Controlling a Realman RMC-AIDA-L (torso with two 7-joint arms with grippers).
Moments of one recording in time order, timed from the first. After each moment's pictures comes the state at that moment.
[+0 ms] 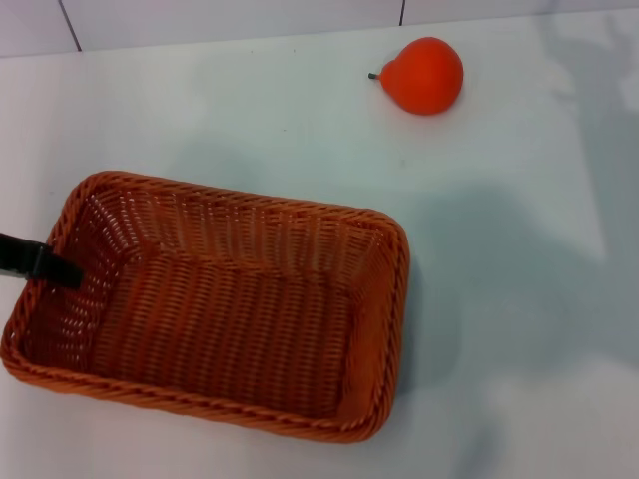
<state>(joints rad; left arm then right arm) -0.56 -2.16 0.86 1.38 2.79 1.75 -2.56 0.56 2.09 -0.64 -0.04 -0.40 -1.25 -2.54</state>
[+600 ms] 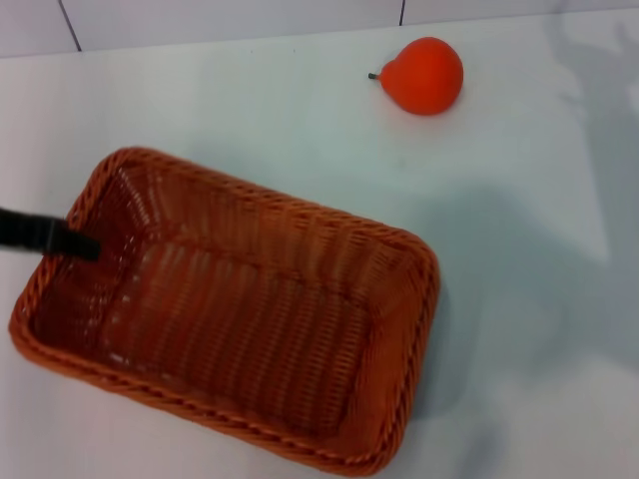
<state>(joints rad) -0.54 -2.16 0.77 1.40 2.61 1.79 -2.54 0.56 2.09 -0.62 -0.04 -0.40 -1.23 -2.51</state>
